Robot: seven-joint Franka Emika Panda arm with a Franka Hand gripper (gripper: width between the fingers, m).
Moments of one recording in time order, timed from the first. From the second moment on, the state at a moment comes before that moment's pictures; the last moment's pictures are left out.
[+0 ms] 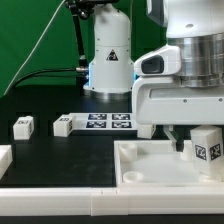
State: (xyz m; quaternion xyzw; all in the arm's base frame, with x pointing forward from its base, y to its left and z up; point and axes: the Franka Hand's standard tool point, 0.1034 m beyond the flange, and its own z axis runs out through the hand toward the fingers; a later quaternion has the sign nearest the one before) arm 0.620 0.112 0.068 -0.99 0.15 0.00 0.07
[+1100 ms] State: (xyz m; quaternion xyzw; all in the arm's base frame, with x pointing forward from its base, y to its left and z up) arm 0.623 0.116 0.071 -0.99 -0.12 -0.02 0.05
